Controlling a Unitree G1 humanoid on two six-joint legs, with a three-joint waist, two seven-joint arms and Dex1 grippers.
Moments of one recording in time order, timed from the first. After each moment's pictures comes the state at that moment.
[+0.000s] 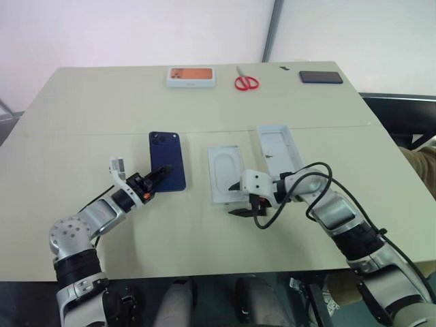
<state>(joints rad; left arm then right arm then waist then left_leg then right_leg) -0.36 0.27 0.59 0.09 -1.17 1.19 -0.31 -0.56 -0.56 0.40 0.01 0.00 0.31 1.12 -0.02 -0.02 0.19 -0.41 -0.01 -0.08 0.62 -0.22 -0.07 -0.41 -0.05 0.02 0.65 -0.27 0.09</state>
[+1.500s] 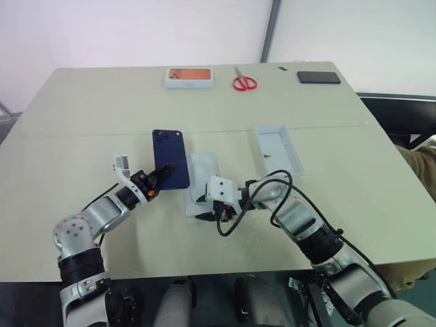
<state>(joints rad) -0.35 0.26 0.54 0.07 -1.26 1.17 -0.21 -0.59 -0.32 0.48 0.04 -0.01 0.44 1.03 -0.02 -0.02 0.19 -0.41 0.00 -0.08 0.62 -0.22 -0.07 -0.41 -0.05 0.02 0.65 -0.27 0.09</state>
